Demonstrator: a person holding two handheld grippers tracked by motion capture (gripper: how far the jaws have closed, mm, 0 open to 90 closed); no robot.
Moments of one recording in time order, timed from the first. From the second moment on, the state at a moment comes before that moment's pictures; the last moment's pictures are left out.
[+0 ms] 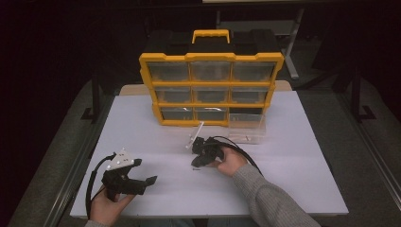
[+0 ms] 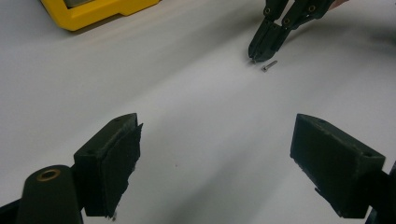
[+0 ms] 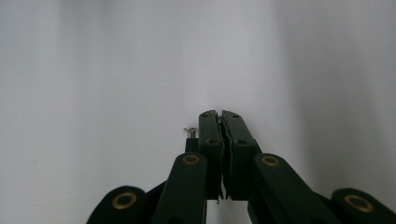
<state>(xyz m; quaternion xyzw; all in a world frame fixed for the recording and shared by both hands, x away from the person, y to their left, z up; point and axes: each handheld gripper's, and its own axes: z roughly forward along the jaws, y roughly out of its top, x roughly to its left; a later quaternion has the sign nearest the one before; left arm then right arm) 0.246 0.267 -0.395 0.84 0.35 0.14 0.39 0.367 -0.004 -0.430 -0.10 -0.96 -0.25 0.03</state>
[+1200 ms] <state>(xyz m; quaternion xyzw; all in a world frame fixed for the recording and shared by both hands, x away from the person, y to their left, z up) 0.246 0.266 -0.394 0.84 0.35 0.14 0.39 0.389 -0.031 -0.374 -0.12 -0.95 -0.29 0.07</state>
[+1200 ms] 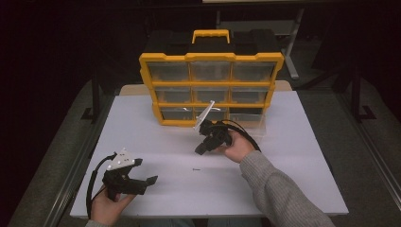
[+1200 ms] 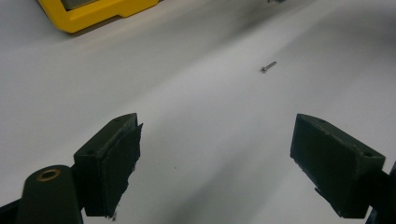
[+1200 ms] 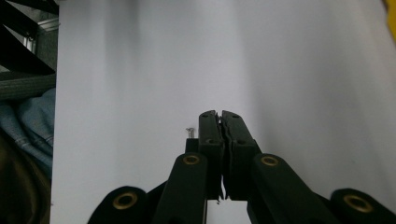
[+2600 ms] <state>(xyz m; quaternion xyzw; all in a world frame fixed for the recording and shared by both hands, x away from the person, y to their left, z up) 0.248 0.263 -0.395 0.84 0.35 0.14 0.39 0.430 -0.142 -0.314 -0.22 -0.92 -0.31 -0.01</state>
